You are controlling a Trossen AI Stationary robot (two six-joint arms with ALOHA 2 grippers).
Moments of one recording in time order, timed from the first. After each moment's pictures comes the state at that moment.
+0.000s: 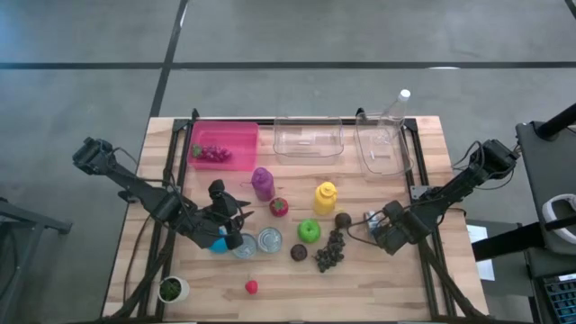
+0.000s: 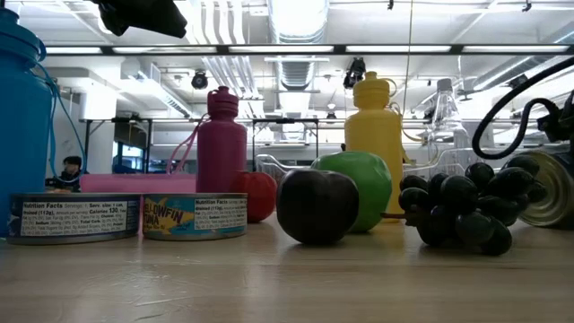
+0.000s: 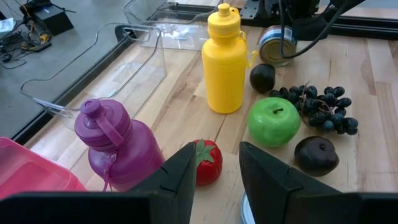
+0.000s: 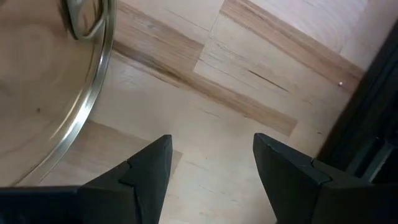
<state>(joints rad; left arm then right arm) -0.55 1.21 0.92 -0.51 -0.80 -0.55 0.66 1.30 0.56 -0.98 0.04 1.83</state>
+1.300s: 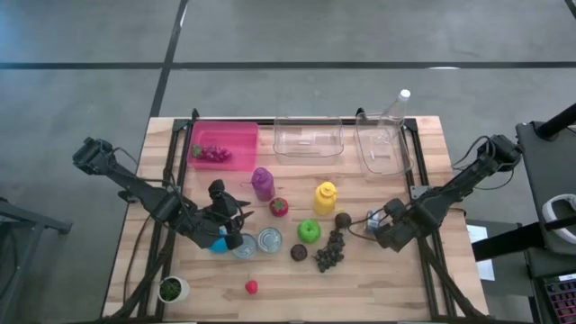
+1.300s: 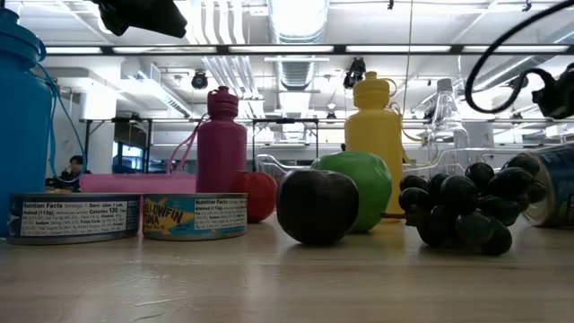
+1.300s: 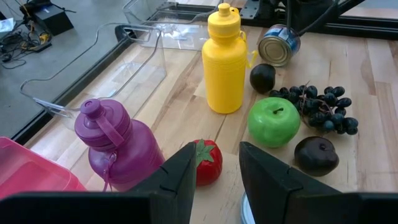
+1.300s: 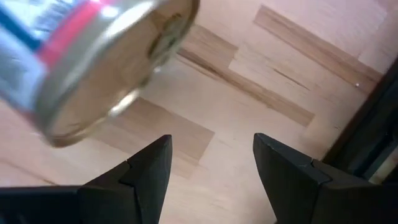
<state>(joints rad) -0.55 1.21 0.92 -0.51 -0.80 -0.55 0.66 1.14 0.60 -1.02 0.07 1.80</state>
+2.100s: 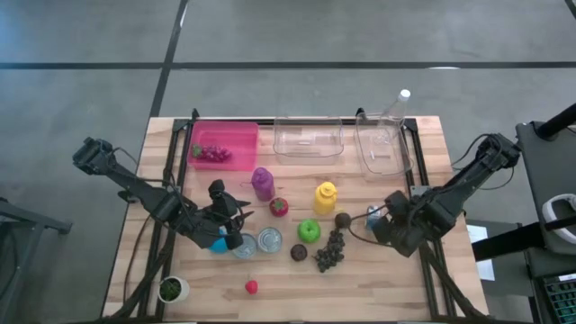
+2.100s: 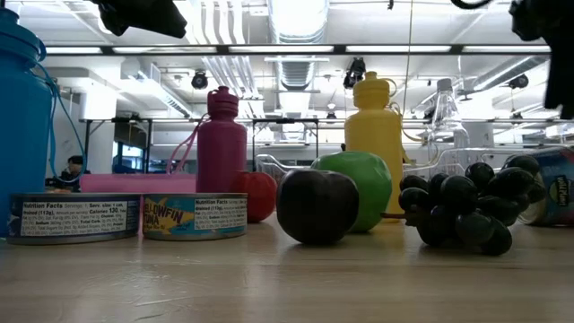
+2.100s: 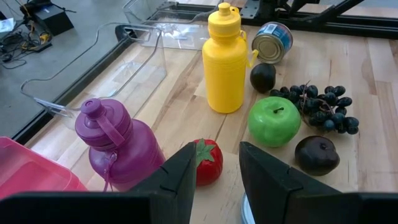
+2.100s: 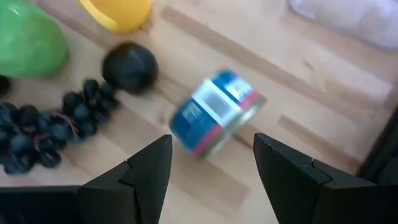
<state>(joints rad) -0.55 1.21 0.92 -0.52 -0.80 -0.55 0.73 1.17 0.88 -1.24 0.44 1.77</state>
